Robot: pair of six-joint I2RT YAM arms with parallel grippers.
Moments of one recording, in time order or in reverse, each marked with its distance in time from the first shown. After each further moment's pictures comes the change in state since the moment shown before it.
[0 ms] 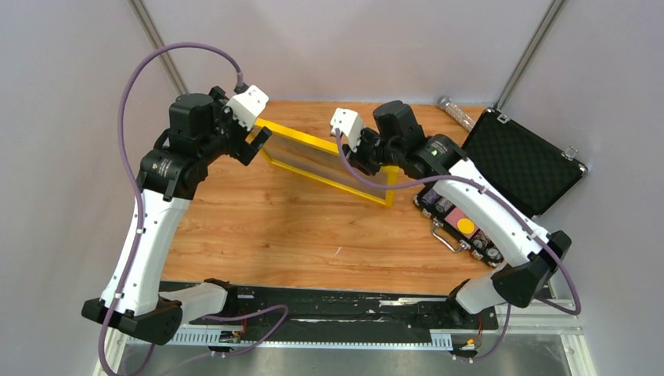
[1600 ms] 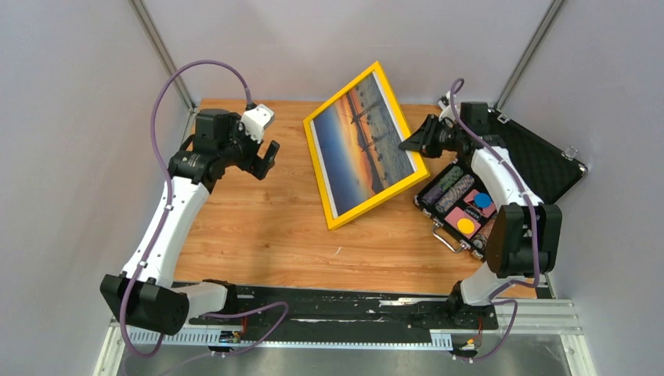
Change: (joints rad) left arm 0.133 0.042 -0.304 0.151 0.245 -0.135; right arm -0.729 0.188 -0.234 0.331 -0.571 0.936
